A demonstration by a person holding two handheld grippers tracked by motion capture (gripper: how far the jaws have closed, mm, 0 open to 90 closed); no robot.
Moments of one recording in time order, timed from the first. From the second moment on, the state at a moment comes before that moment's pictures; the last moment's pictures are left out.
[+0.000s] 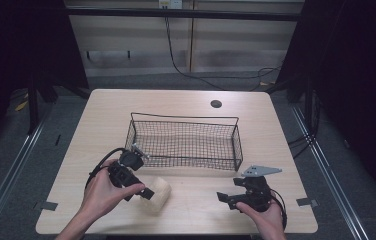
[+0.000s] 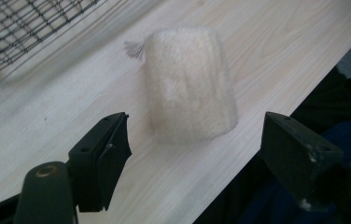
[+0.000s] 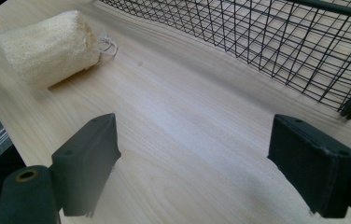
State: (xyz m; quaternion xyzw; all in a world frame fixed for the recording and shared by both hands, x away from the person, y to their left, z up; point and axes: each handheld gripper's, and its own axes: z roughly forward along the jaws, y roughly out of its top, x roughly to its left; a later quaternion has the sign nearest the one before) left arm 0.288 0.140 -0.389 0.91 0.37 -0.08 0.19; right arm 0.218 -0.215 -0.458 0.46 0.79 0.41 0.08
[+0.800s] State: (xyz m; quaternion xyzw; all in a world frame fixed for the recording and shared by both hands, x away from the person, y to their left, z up) left arm 0.304 0.106 -0.414 0.92 0.36 -0.09 0.10; right arm 0.218 -0.214 -0.459 0.46 0.79 0.40 0.07
